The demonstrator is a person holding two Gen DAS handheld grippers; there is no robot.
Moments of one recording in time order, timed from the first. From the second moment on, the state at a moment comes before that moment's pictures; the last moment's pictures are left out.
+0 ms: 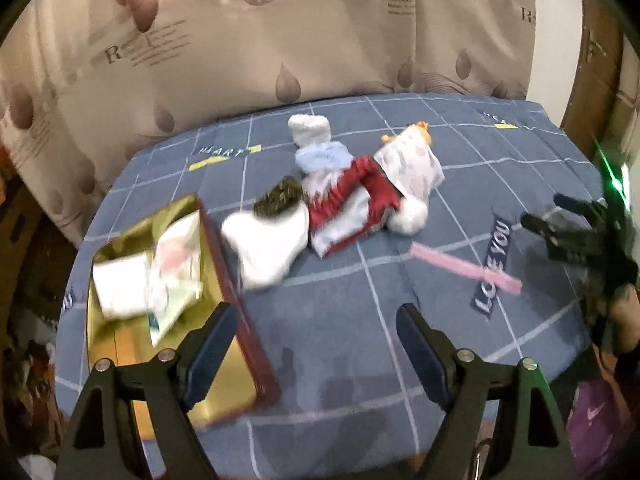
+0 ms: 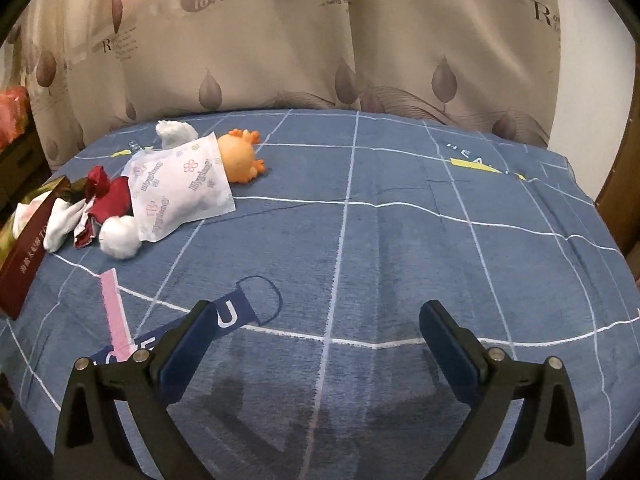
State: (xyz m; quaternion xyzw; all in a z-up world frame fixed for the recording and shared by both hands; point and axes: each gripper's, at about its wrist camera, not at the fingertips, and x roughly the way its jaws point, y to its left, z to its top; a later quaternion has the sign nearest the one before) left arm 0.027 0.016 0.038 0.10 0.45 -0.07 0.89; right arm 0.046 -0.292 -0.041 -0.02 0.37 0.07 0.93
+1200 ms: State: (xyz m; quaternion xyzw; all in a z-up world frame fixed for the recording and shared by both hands) left arm 0.216 0.050 -0.023 0.13 0.57 -0.23 0.78; right arm 0.060 -0.293 -0.052 0.02 0.41 0.13 0.90
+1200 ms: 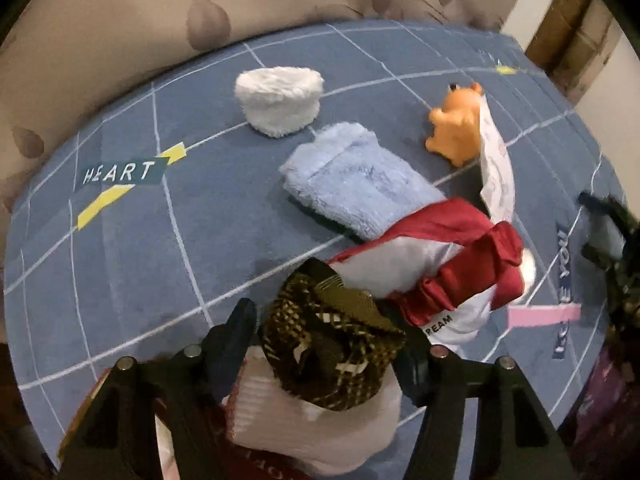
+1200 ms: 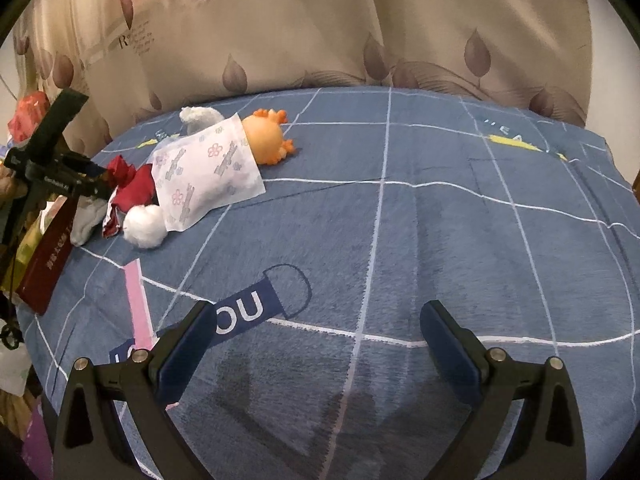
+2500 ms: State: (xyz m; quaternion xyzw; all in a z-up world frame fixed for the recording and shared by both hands) left arm -0.020 0.036 0.014 -0.11 0.46 -0.11 0.87; right arm 0.053 -0.213 -0.027 0.05 0.41 0.26 0.87
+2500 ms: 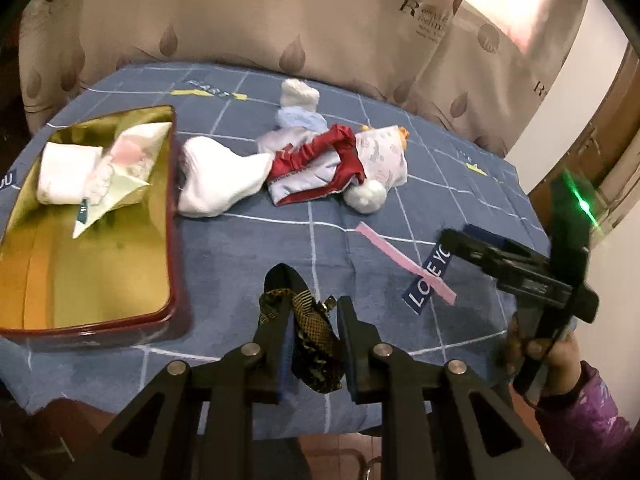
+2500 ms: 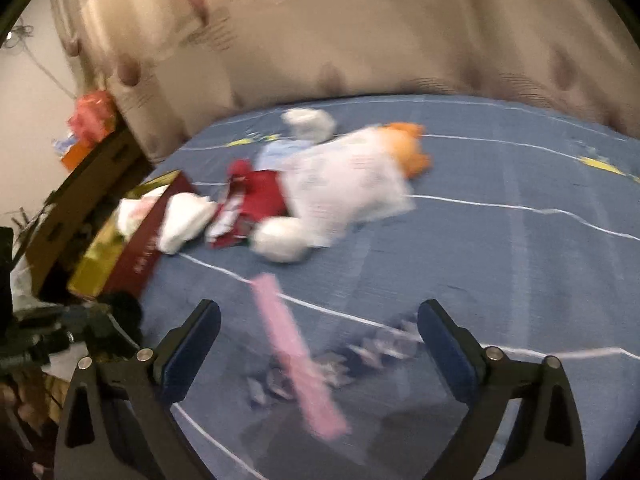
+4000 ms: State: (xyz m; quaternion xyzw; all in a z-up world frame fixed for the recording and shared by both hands) left arm -0.025 0.184 0.040 -0.14 0.40 0.07 0.90; right arm 0.032 -0.118 0.044 0.03 0.37 0.36 0.86
